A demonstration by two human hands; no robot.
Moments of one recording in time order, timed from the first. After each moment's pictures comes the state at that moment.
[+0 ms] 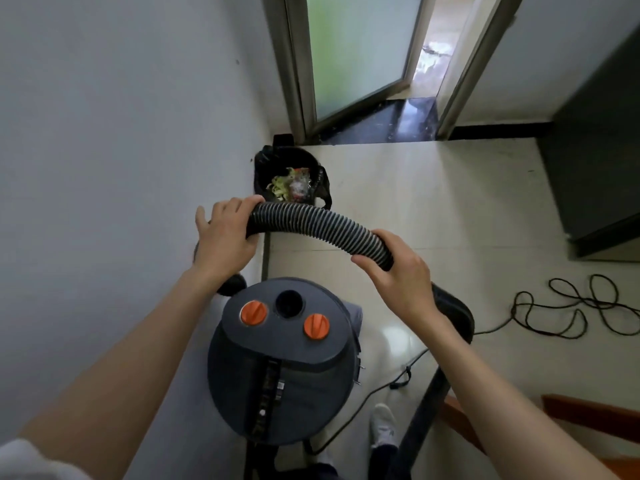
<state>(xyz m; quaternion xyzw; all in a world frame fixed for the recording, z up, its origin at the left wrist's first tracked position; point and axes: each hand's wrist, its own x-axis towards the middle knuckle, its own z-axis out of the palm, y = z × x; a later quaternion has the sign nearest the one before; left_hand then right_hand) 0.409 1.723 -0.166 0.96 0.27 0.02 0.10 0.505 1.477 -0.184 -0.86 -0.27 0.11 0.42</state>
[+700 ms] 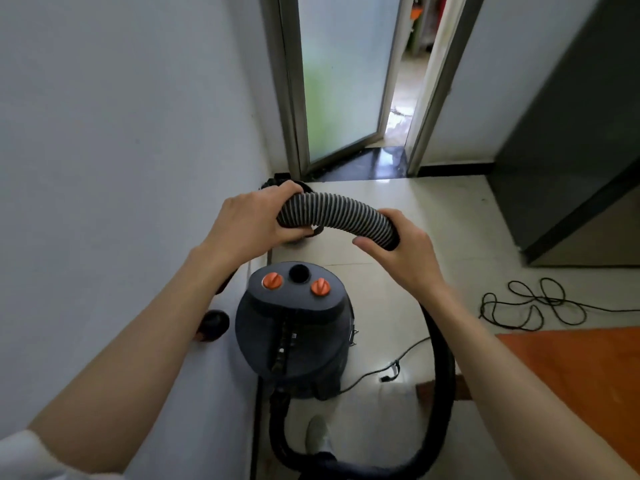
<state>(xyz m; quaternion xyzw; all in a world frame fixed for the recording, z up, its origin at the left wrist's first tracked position) 0.278 1.609 0.018 0.98 0.09 0.11 0.11 0.381 1.400 -0.043 -0.85 -0.31 0.02 0.43</state>
